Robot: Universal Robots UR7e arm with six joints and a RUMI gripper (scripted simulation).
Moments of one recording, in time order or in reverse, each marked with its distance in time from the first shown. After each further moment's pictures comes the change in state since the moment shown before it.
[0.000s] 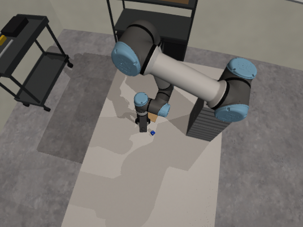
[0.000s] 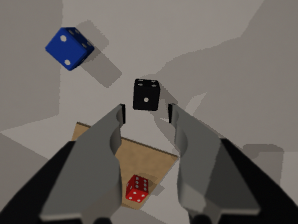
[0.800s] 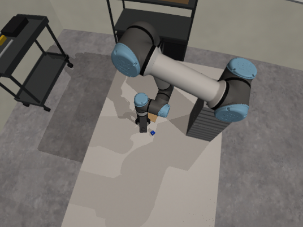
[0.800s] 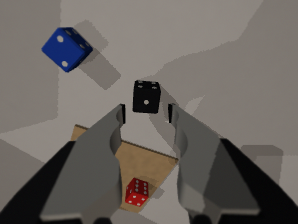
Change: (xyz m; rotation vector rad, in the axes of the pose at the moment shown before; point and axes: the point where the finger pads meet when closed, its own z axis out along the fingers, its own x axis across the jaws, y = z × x) arm 0.000 0.000 0.005 0.000 0.000 0.000
